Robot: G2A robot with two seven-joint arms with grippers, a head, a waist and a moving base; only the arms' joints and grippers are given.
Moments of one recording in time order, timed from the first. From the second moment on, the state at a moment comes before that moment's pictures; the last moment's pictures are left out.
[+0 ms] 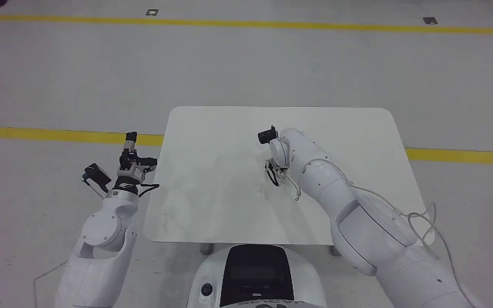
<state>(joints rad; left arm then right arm) 1.73 -1.15 -1.60 -1.80 -0.42 0.00 0.00 -0.56 -1.68 0.65 -0.34 -0.88 0.11 0.94</state>
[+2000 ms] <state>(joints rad) 1.73 -1.15 -1.60 -1.80 -0.42 0.00 0.00 -0.87 -1.51 0.81 -1.06 -1.30 0.25 1.16</state>
